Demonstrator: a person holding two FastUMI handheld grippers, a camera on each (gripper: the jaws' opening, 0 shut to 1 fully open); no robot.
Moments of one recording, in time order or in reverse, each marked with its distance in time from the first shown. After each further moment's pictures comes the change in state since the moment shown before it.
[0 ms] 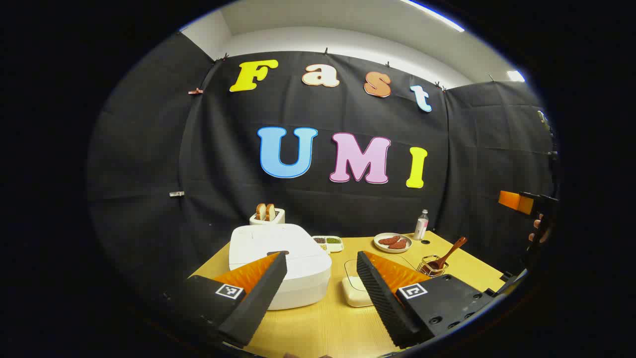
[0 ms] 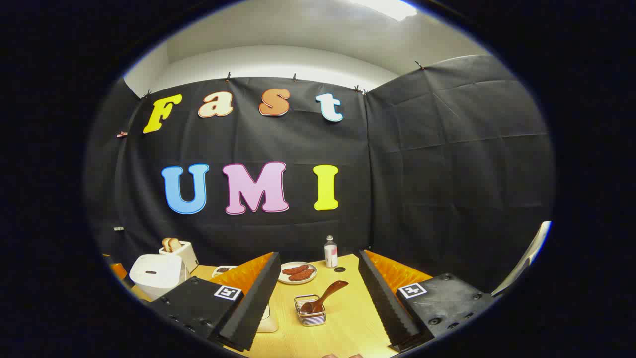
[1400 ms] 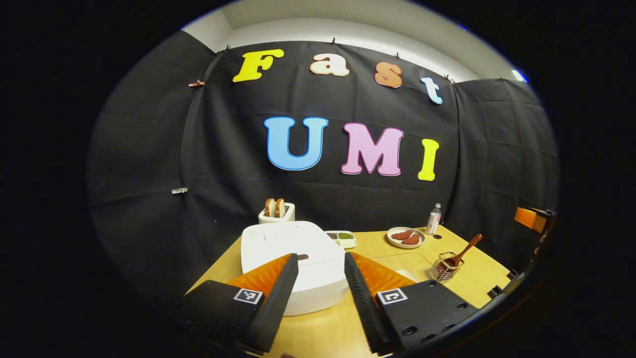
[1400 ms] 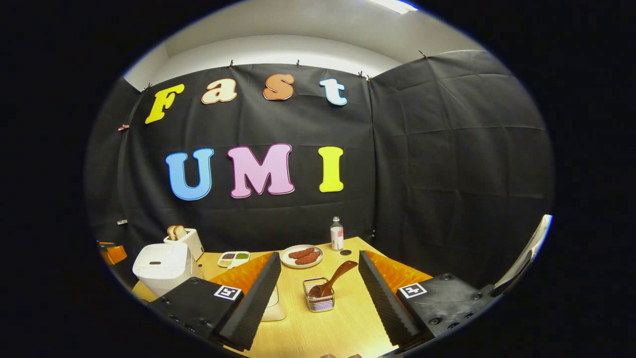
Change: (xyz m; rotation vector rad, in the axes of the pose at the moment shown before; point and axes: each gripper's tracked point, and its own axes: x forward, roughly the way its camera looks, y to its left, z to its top) left arm 0.043 0.050 0.007 -0.001 0.067 0.030; right arm -0.012 0.010 -0.036 0.003 0.097 0.014
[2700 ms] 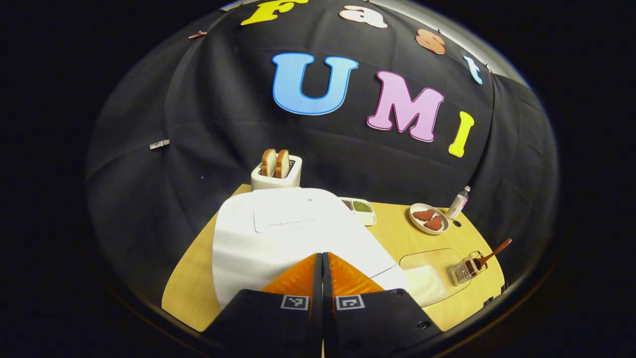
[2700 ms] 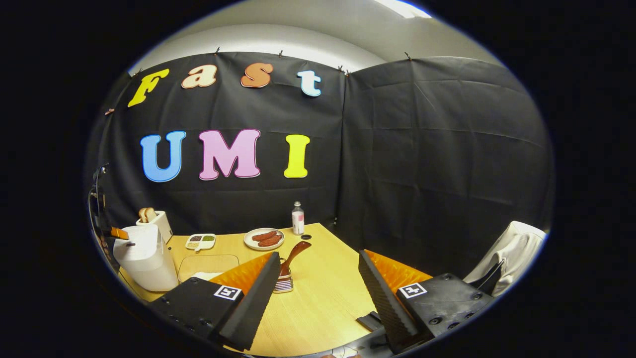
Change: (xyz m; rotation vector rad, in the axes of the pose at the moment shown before) left arm 0.154 0.045 -0.070 -0.121 0.335 0.003; right arm -0.053 -0.059 -0.011 -0.076 0.077 -0.190
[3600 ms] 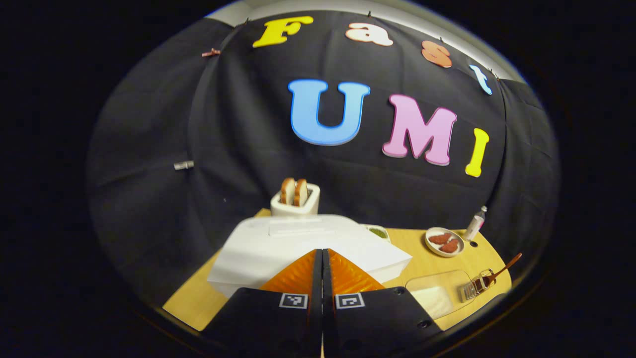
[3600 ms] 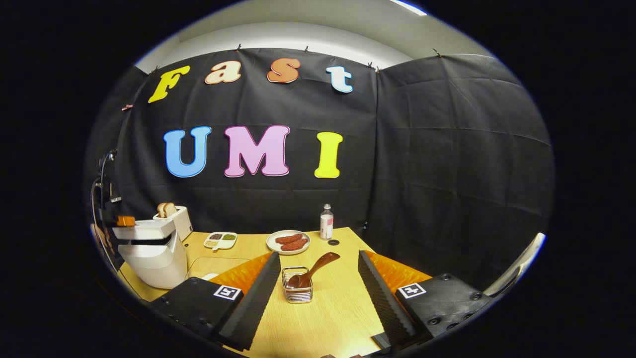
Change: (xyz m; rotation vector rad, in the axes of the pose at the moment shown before) left arm -0.039 0.001 0.072 0.036 -0.257 0.188; right arm 0.083 0.044 -0.003 -0.020 0.016 0.229
